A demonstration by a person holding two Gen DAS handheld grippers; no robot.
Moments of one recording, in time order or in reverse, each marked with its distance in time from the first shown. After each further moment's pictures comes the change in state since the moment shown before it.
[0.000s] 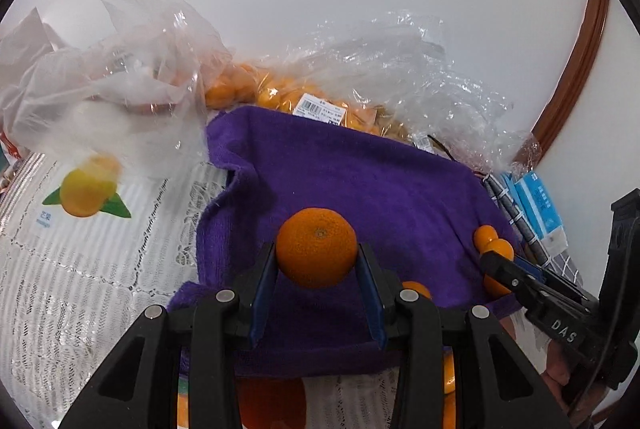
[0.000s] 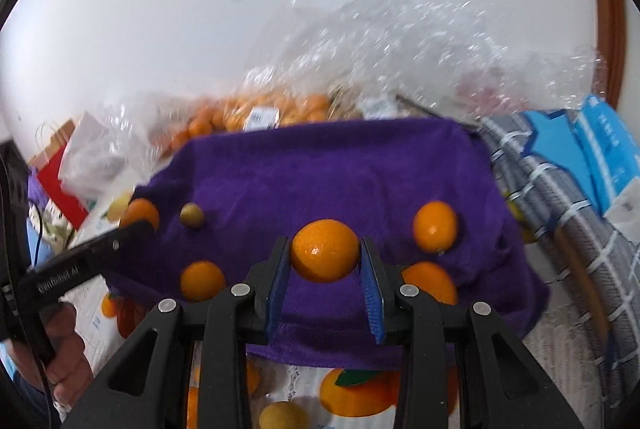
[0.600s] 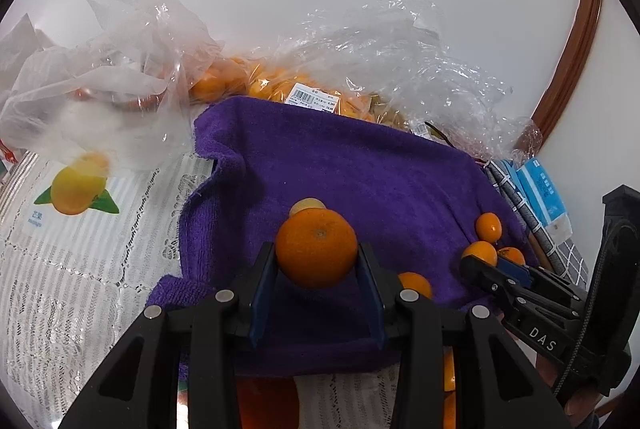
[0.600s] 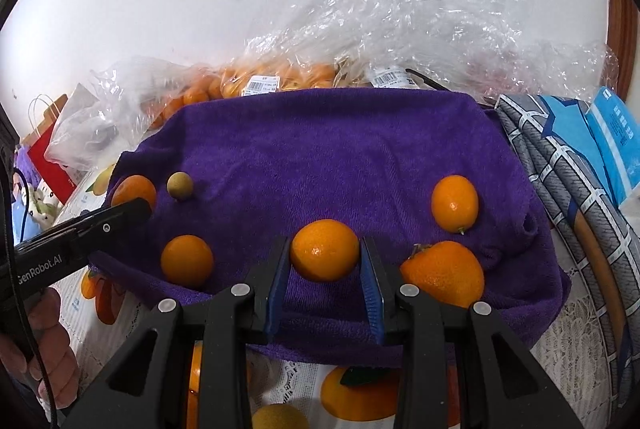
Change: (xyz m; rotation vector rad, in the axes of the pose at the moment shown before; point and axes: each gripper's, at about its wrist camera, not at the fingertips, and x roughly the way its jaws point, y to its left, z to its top) left arm 0.007 -0.008 -0.005 0.023 0.012 -0.002; right arm 0.019 0.004 -0.012 -0.012 0.044 -0.015
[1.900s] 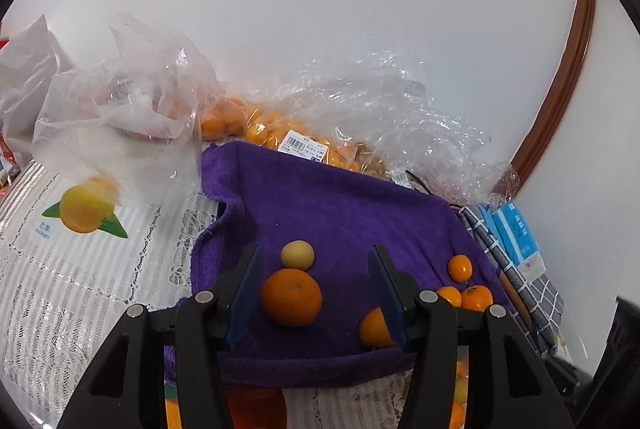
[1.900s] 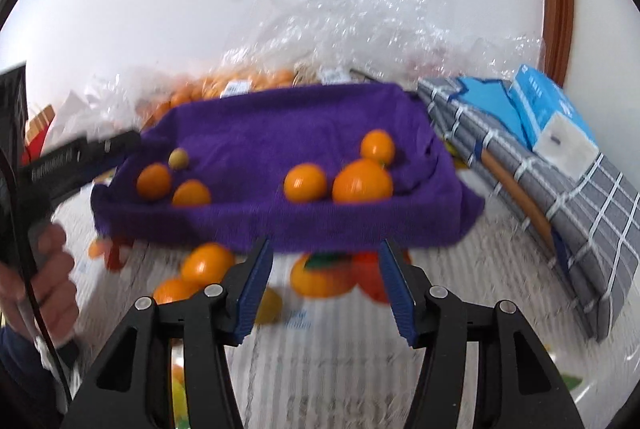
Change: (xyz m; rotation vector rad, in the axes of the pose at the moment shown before) left arm -0.028 0.008 0.007 -0.059 -0.140 -0.077; right arm -0.071 -0.006 -0.056 0.050 -0.021 -0.098
